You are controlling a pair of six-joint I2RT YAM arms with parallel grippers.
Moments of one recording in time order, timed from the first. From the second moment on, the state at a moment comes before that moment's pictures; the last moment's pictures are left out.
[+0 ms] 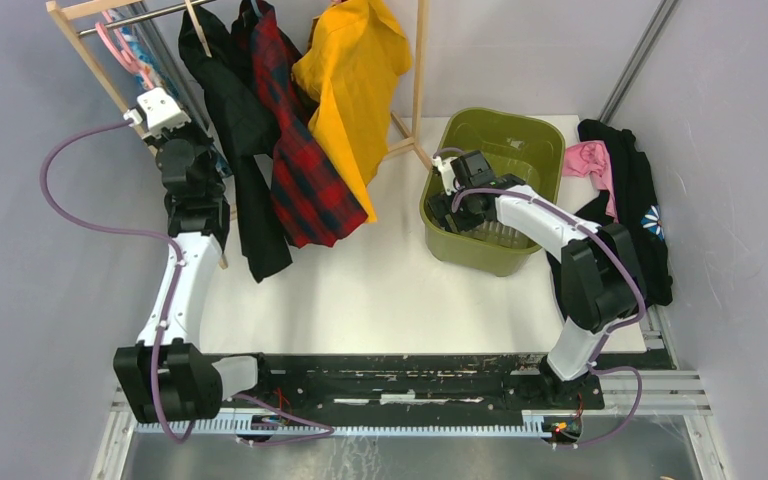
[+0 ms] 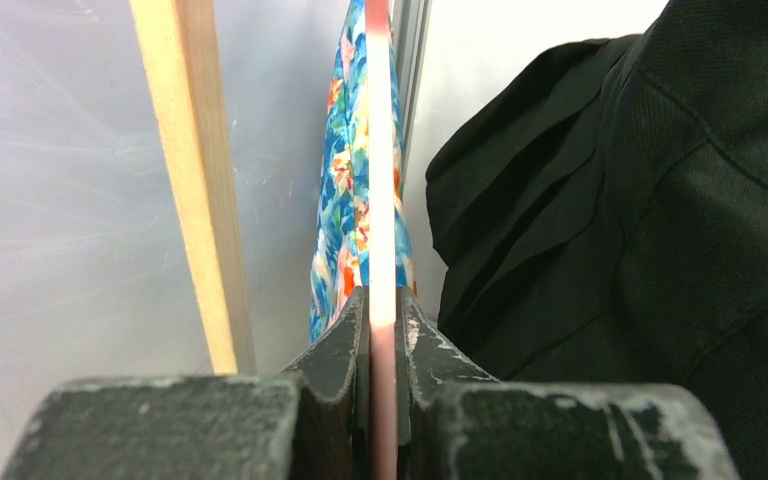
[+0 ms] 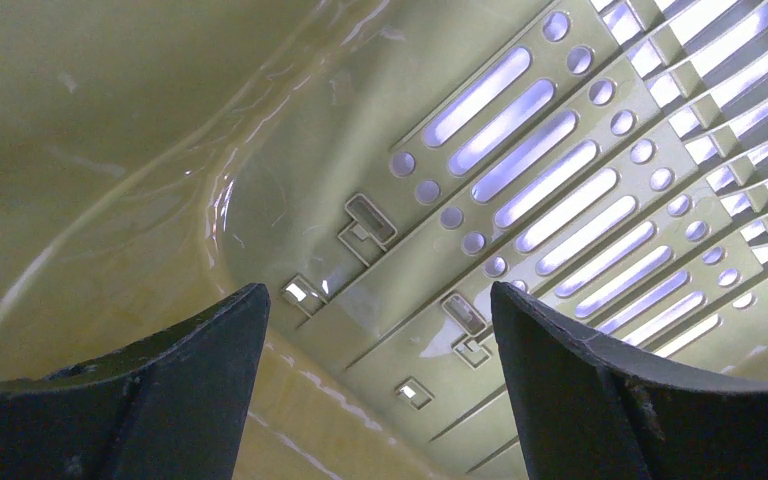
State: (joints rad) left arm 0.07 1.22 1.08 0.45 -0.47 0.00; right arm 0.45 1.75 1.28 -0.56 0.00 -0.06
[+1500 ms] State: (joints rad) left arm 0.06 0.77 1.12 -0.44 -0.24 -0.05; right arm 0.82 1.73 1.74 -0.79 -0.06 -0.22
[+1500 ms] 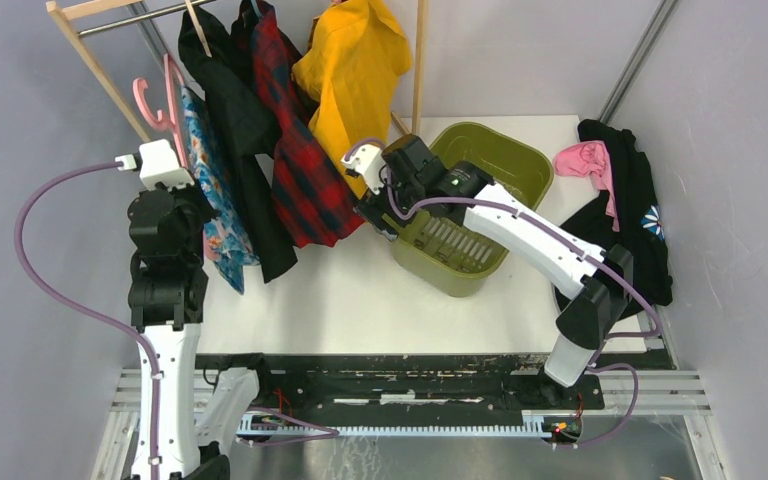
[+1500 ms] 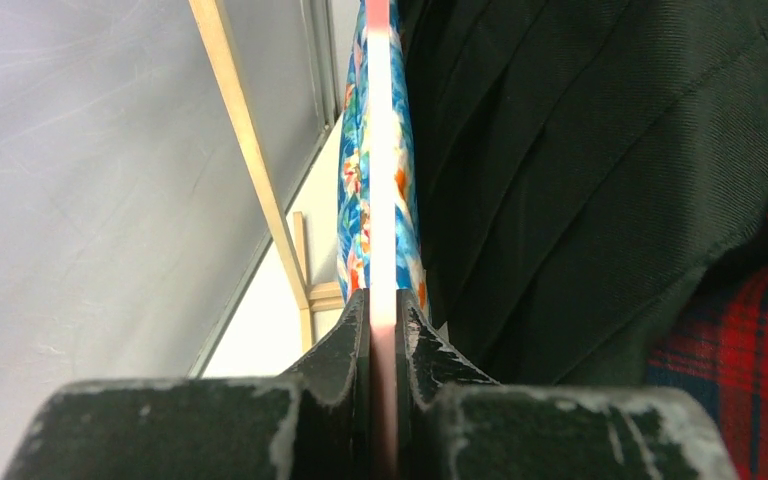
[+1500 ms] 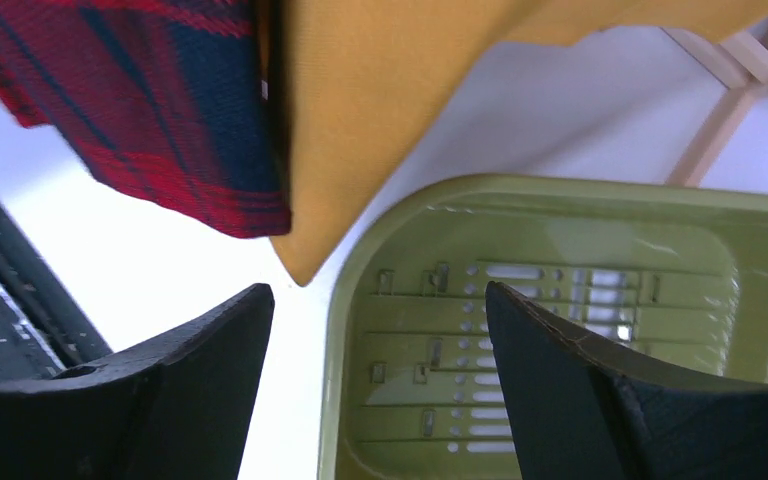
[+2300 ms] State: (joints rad) left arm 0.01 0.74 1.15 -0.54 -0.21 -0.05; right arm 0.98 1.71 2.11 -0.91 -0.16 -0.25
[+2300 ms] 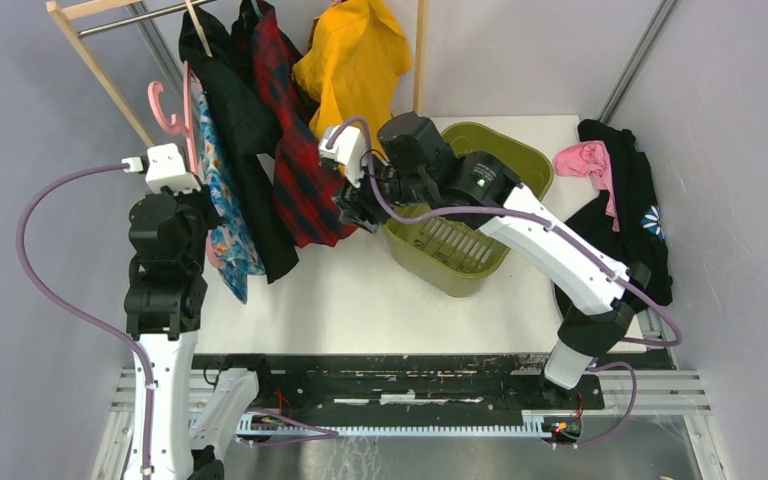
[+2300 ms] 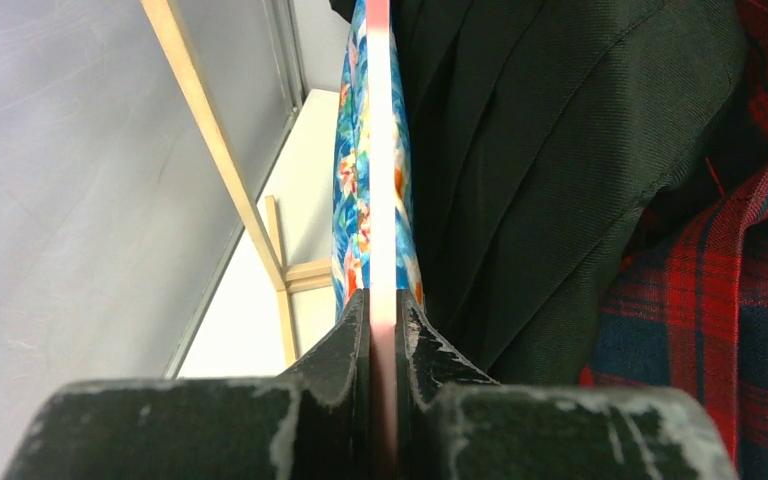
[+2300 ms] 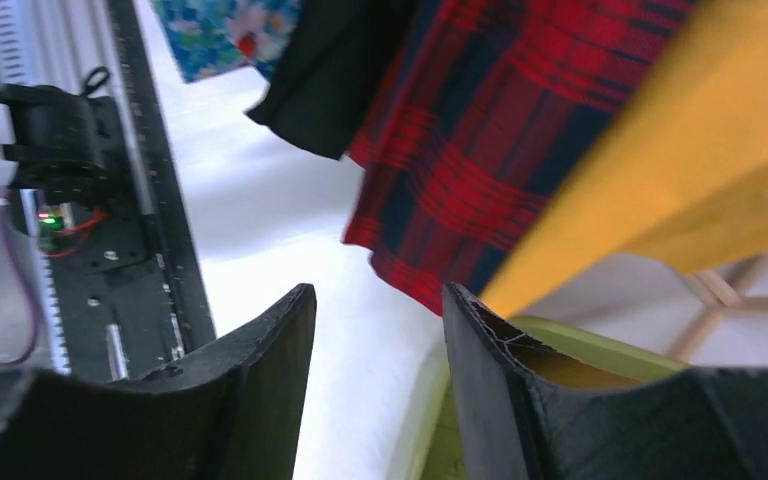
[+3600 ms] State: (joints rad) left arm -0.02 0.70 1.20 -0.64 -0.07 -0.23; right arm 1.16 2.10 2.21 -0.60 -0.38 -0.03
